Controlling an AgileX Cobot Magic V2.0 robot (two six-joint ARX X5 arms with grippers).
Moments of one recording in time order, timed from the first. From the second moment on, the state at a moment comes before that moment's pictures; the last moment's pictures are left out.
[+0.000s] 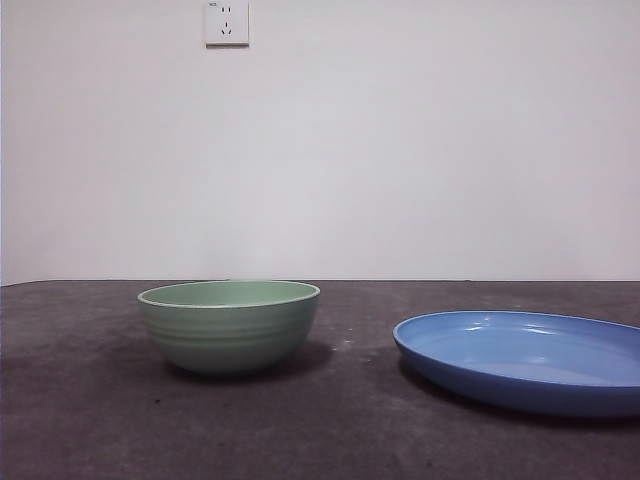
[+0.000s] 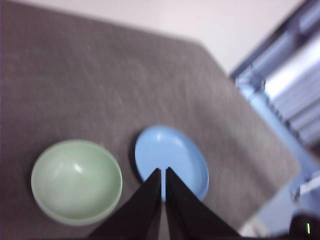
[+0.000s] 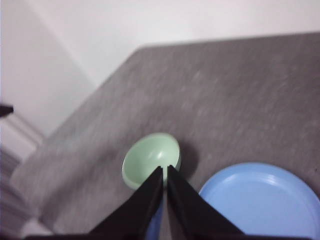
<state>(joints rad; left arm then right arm) -0.34 0.76 1.03 -0.69 0.50 -0.32 0.19 0.62 1.02 -0.78 -0.53 0.24</state>
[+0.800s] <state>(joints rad) -0.36 0.77 1.08 -0.78 0.50 -0.18 0.24 0.69 1.10 -0.95 -0.53 0.06</state>
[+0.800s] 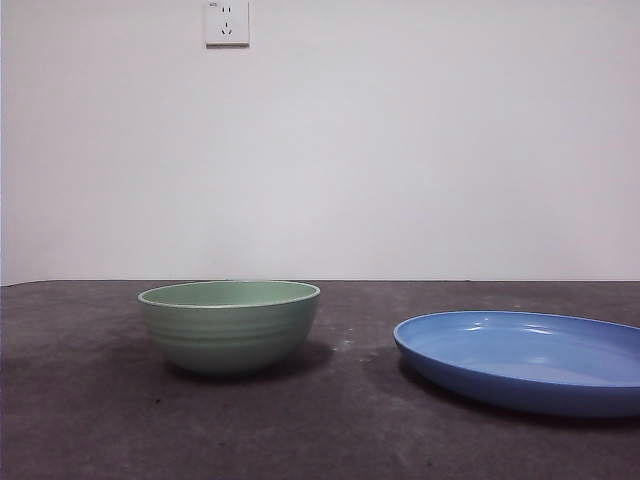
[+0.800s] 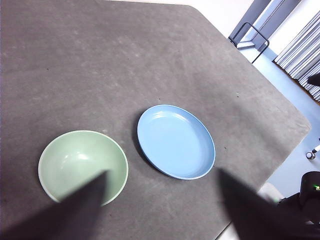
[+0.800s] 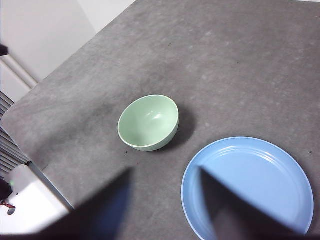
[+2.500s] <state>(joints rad) -0.37 1.60 1.08 -0.66 0.23 -0.20 0.24 0.69 1.10 -0.93 -0.52 0.06</state>
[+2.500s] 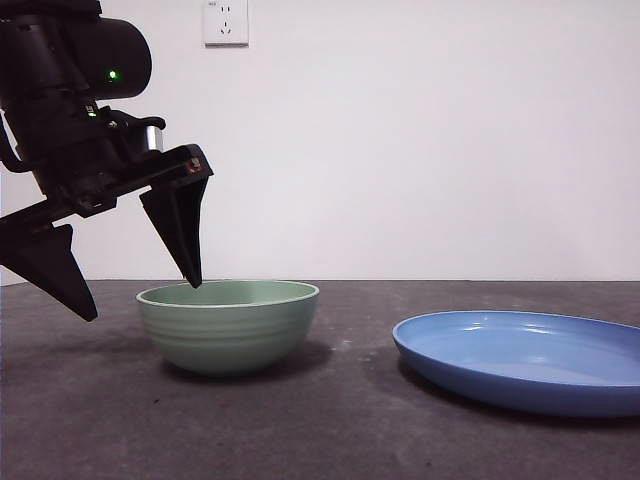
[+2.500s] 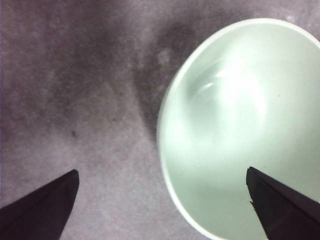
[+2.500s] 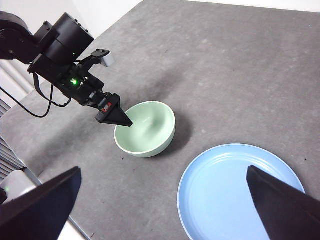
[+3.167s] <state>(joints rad) -0.38 1.60 1.08 -0.68 0.24 -0.20 0.24 0.69 1.10 -0.93 -0.52 0.06</state>
